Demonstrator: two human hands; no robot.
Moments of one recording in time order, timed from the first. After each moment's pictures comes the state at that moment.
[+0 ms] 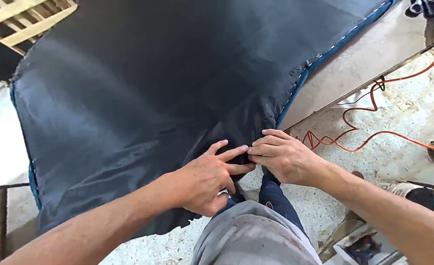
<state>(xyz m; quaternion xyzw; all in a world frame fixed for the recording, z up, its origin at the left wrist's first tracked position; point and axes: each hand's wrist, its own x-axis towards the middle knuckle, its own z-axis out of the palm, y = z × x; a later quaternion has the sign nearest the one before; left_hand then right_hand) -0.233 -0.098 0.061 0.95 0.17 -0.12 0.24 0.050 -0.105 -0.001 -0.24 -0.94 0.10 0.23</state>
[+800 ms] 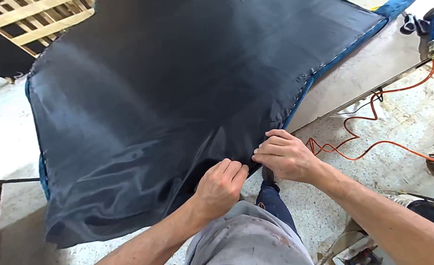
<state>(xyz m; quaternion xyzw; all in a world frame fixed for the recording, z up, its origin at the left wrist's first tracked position) -0.222 -0.164 0.009 0.90 0.39 0.21 0.00 0.033 -0.101 -0.007 -0.22 -0.92 0.07 0.31</state>
